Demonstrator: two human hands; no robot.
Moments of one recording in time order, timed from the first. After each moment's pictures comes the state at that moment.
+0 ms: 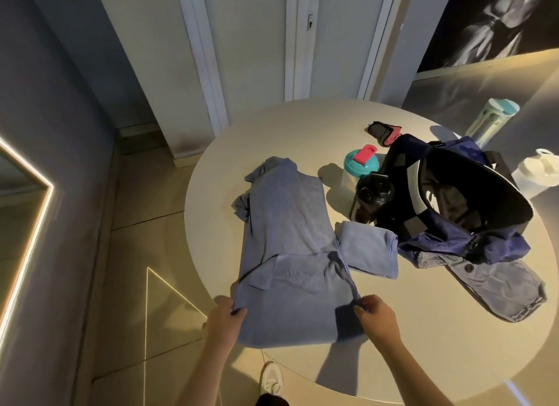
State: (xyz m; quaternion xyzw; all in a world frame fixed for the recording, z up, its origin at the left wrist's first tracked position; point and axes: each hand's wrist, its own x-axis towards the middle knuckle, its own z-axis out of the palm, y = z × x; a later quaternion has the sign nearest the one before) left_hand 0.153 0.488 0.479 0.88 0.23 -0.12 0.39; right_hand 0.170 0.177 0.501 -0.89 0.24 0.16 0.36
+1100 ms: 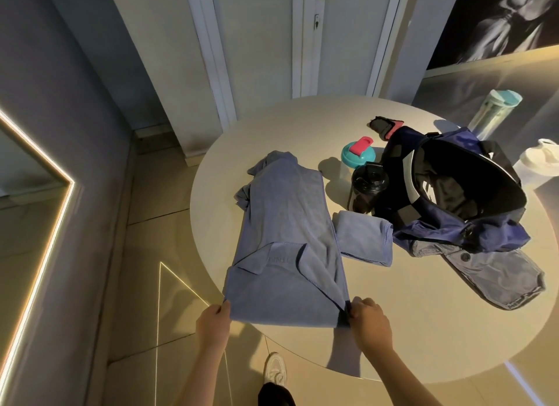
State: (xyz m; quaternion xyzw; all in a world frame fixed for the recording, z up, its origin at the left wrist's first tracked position) left_hand 0.110 0.480 0.477 0.82 0.37 -0.06 0.43; right_hand 0.131 0.172 0.488 -0.97 0.07 0.15 0.15
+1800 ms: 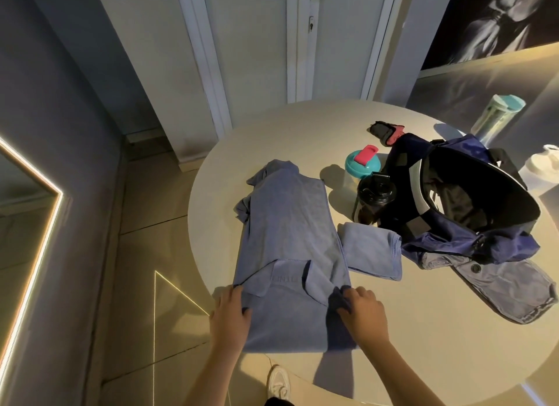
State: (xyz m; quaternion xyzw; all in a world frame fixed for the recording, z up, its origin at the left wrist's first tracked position) left_hand 0.158 0.473 0.487 0.97 0.14 -0.01 0.20; right_hand 0.177 0.199 0.502 -0.99 0.01 0.09 0.13
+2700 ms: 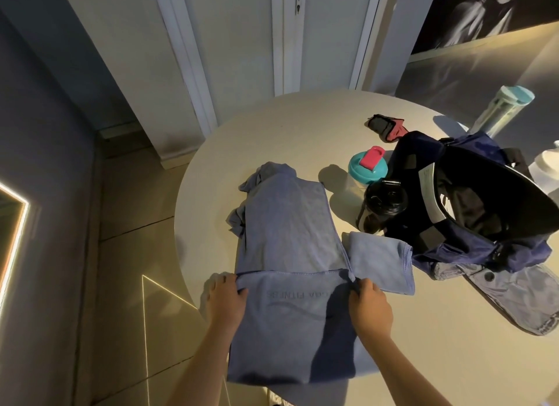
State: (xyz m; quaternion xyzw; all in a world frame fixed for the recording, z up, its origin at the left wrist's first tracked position) left_hand 0.257 0.493 0.496 0.97 0.15 -0.05 0.21; right_hand 0.236 0.221 0.494 -0.95 0.21 0.09 0.20
